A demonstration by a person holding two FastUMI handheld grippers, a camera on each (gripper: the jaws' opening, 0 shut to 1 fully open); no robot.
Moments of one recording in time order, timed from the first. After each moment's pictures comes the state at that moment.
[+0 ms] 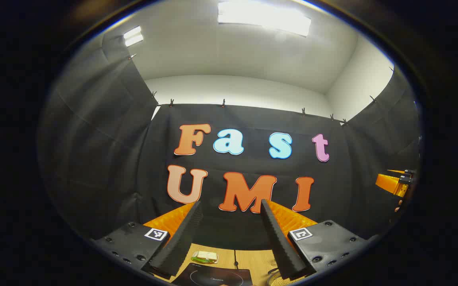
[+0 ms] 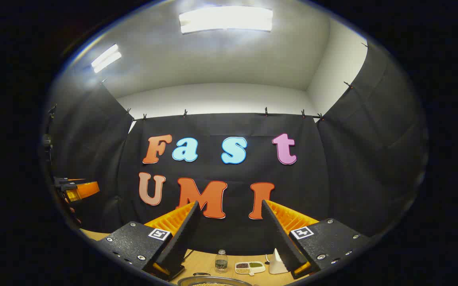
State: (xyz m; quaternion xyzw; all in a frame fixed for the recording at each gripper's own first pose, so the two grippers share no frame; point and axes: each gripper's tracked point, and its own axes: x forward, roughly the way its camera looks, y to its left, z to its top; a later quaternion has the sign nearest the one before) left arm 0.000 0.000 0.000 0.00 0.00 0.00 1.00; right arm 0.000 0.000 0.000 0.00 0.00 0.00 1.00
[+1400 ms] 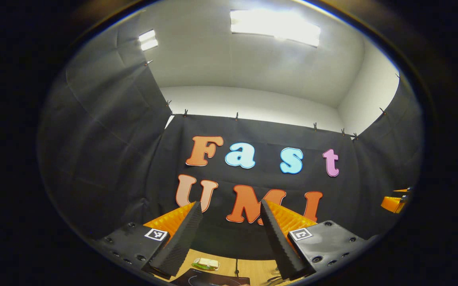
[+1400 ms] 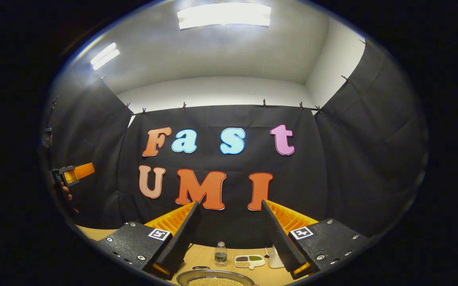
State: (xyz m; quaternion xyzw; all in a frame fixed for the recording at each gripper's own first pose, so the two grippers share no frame) left arm -0.005 0.024 0.011 -0.02 -0.04 0.04 1.00; right arm -0.019 -0.007 -0.036 0.00 0.04 0.00 1.00
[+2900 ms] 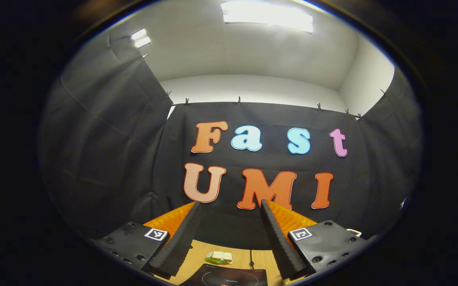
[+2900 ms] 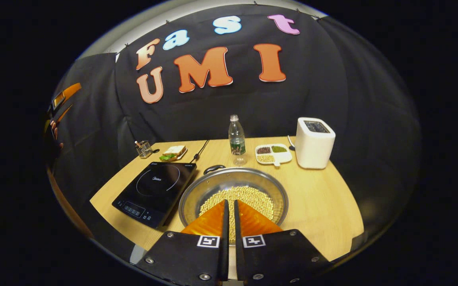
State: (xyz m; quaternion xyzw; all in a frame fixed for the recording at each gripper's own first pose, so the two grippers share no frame) left arm 0.011 0.051 -0.040 0.01 0.00 0.06 1.00; right arm -0.144 0.022 -0.345 0.09 0.46 0.06 0.88
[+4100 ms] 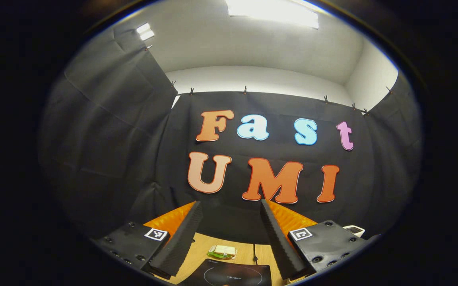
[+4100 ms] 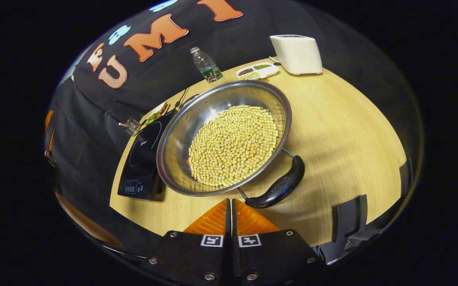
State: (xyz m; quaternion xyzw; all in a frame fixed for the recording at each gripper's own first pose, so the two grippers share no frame) left arm 0.021 0.066 -0.078 0.00 0.04 0.07 1.00; right arm -0.245 0.036 -0.448 0.22 0.63 0.02 0.74
